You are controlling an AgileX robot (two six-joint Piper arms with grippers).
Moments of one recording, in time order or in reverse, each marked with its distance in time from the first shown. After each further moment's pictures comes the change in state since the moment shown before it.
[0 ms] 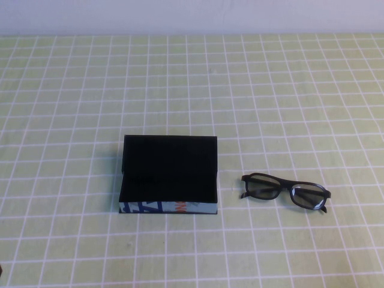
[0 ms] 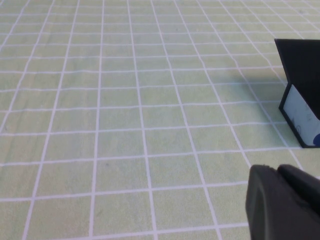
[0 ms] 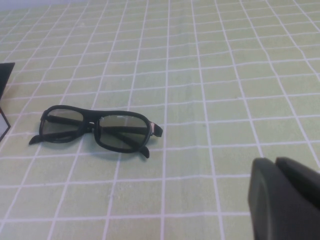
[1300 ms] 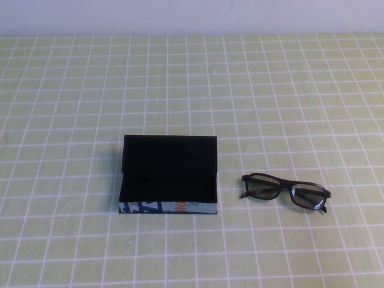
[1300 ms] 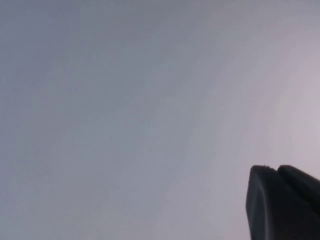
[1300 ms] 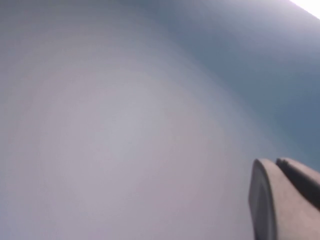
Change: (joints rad) right arm 0.000 -0.006 -0.094 0.065 -1.061 0.025; left arm 0.000 0.000 0.000 0.000 -0.961 -0.204
